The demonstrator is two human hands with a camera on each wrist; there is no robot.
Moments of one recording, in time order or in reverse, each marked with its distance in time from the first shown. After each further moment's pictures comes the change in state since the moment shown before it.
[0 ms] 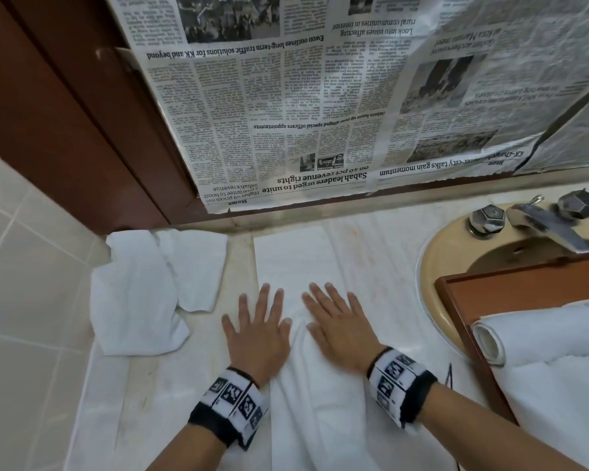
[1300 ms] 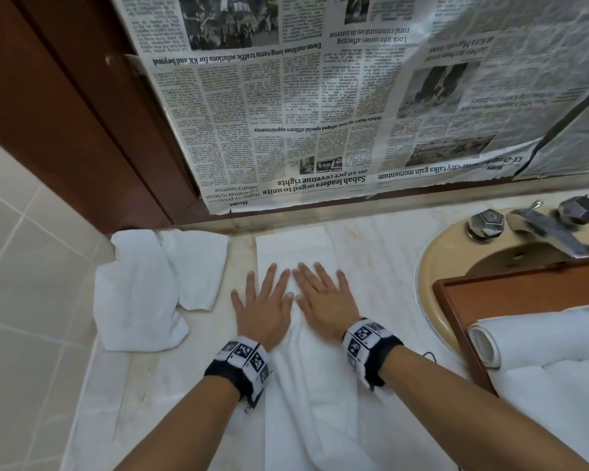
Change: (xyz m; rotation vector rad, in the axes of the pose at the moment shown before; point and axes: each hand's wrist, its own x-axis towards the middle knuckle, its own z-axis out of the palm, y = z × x) left_hand 0.038 0.011 -0.010 -0.099 0.096 0.076; right_hand 0.050 0.001 -0.012 0.046 -0.080 0.043
